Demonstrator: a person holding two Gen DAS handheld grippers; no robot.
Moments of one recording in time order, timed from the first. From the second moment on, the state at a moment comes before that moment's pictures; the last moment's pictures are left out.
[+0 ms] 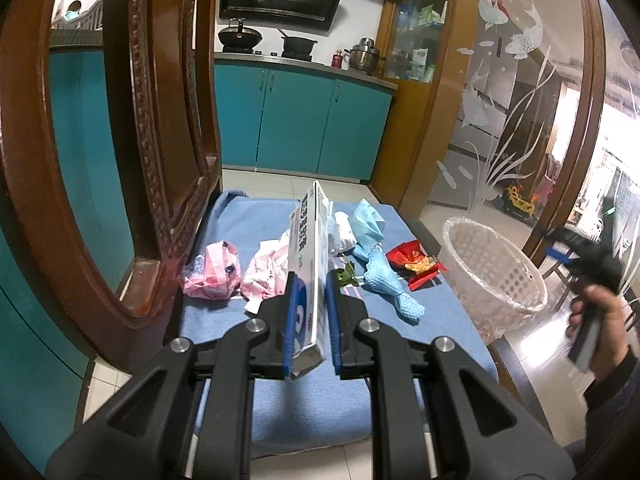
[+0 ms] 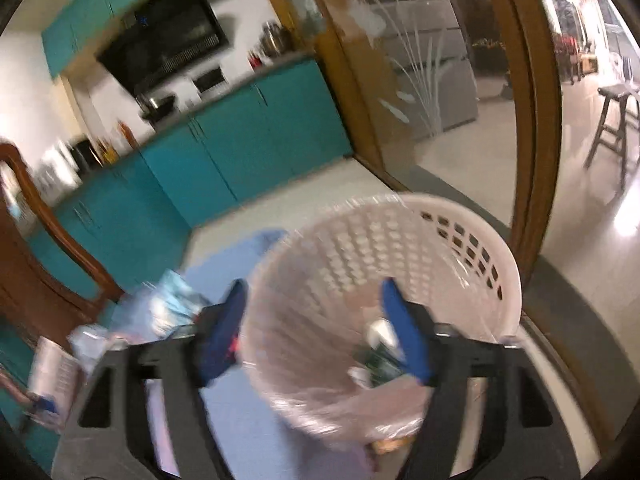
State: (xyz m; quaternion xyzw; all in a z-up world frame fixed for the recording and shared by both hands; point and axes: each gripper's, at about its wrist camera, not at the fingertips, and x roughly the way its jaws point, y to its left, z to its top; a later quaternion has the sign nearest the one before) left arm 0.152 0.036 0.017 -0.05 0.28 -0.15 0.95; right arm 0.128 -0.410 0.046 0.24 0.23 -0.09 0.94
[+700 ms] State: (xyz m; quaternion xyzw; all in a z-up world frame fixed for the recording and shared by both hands) left arm 0.240 -0.282 0.023 0.03 0.32 -0.31 0.89; right arm 0.089 -0.458 0.065 0.31 0.13 -0.16 0.93
